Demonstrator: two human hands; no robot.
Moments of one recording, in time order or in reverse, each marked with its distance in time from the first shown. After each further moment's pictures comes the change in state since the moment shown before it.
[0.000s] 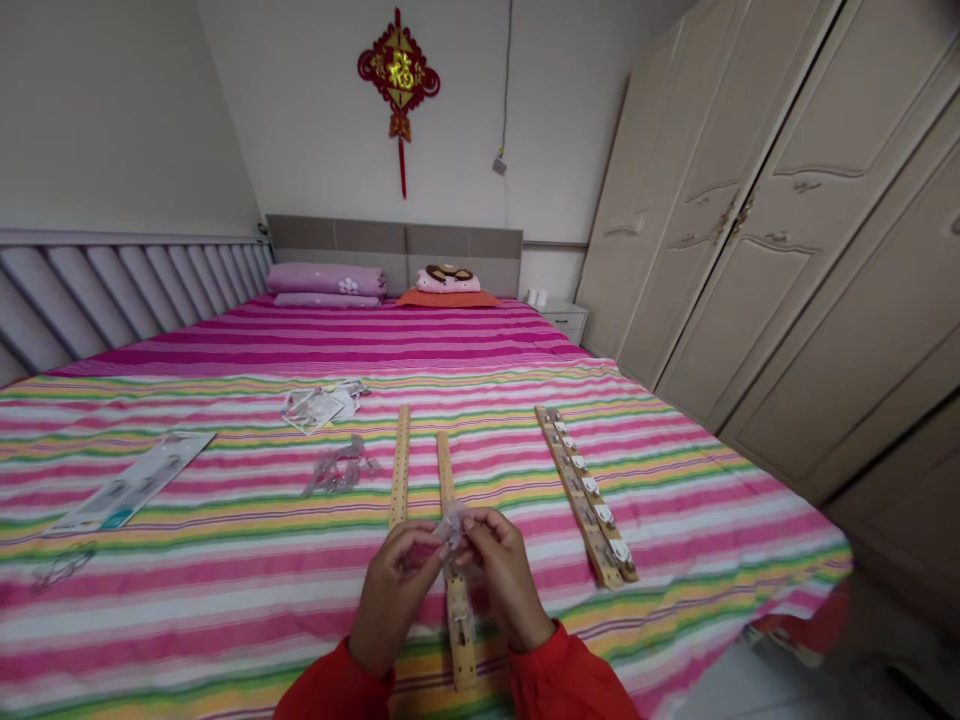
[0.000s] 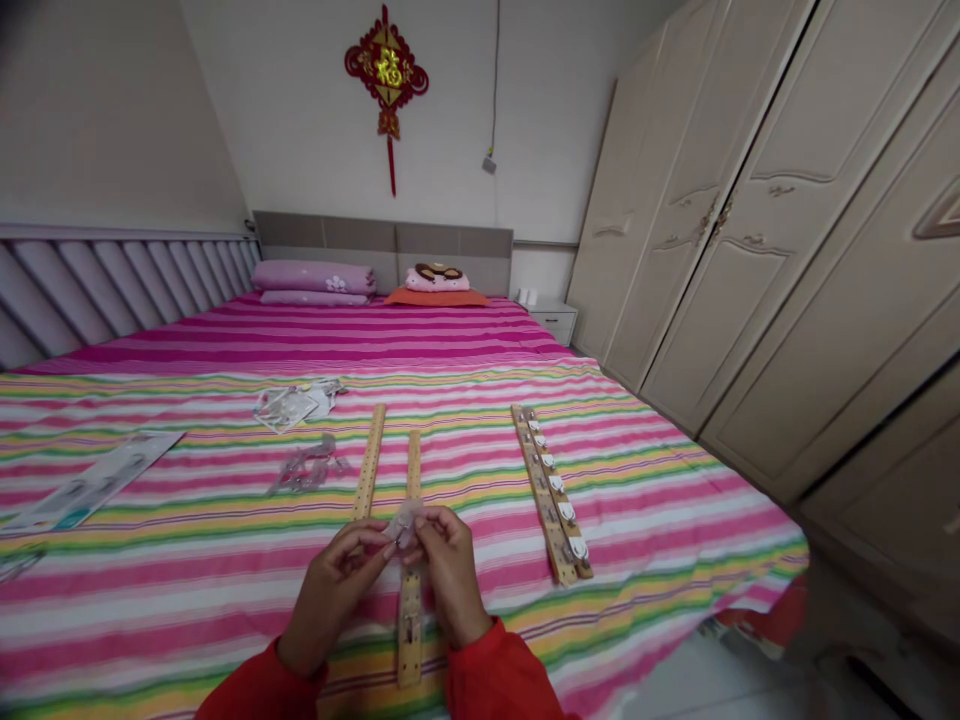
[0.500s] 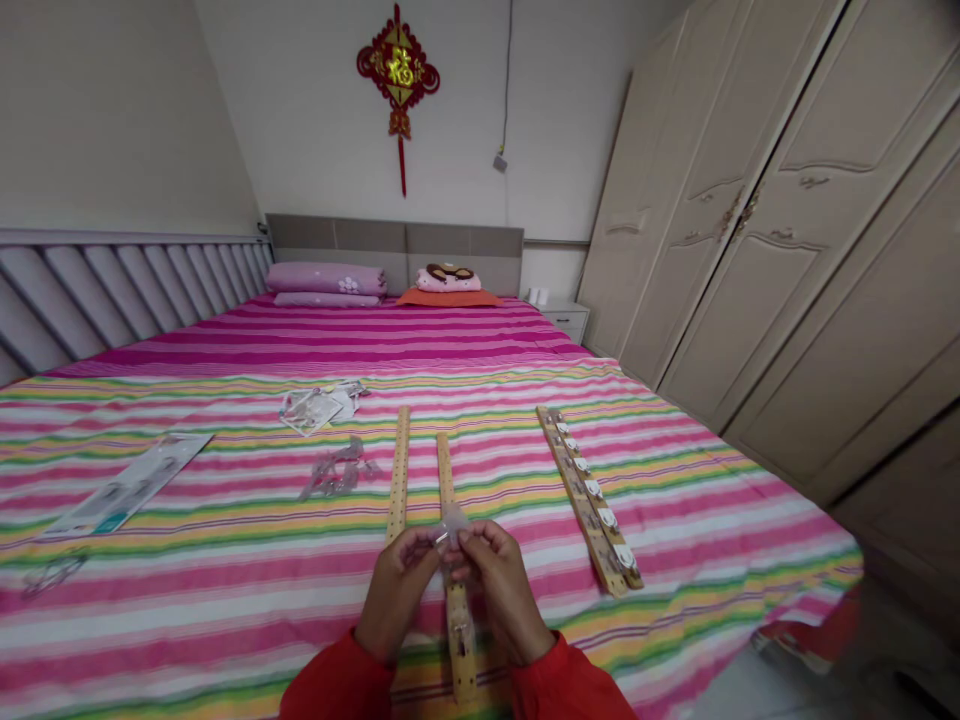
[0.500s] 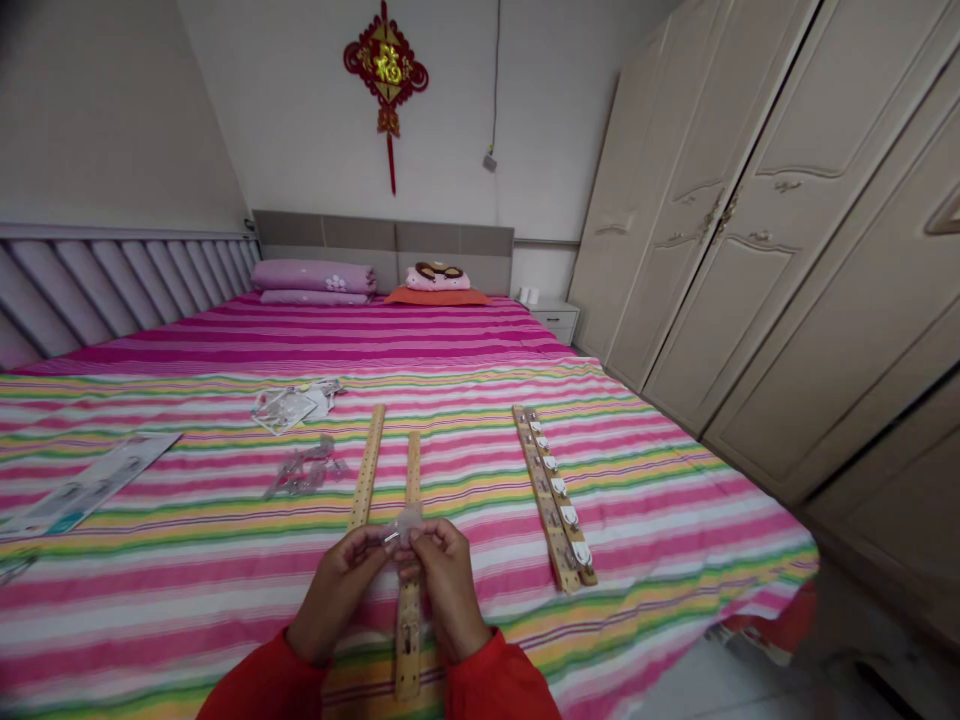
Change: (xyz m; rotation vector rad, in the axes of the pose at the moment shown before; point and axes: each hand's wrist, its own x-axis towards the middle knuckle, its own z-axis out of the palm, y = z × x) left_hand 0.013 -0.019 0.007 -0.112 -0.109 -0.161; right_hand -0.001 0.011 -0.003 0.017 0.000 0.105
